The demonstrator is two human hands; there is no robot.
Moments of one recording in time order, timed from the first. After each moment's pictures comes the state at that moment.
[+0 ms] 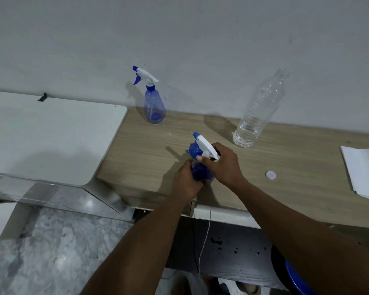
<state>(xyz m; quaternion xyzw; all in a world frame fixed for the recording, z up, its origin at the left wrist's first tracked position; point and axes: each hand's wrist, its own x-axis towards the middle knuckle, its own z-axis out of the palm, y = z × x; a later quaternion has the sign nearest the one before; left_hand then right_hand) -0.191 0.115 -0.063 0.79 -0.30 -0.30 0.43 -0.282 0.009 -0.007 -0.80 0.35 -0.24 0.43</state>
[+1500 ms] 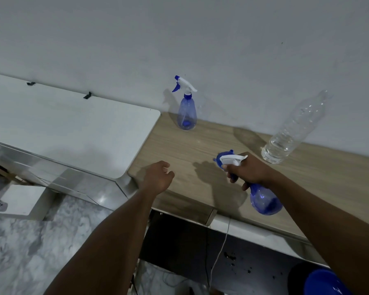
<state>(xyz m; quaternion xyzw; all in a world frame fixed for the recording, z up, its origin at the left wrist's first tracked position) -0.069 0.219 -0.037 0.88 -0.16 -0.25 0.36 -0.261 0.005 0.044 -0.80 0.32 0.05 0.51</state>
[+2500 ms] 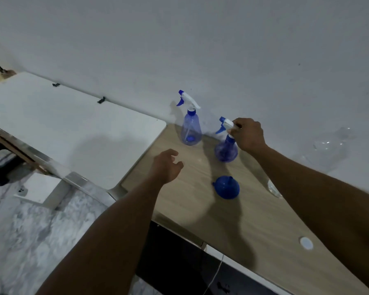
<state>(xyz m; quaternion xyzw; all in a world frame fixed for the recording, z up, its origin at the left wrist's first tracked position) -0.051 0.127 0.018 0.91 -0.16 -0.16 0.35 -0.120 -0.137 0.050 -0.91 0.28 -0.16 0.26</state>
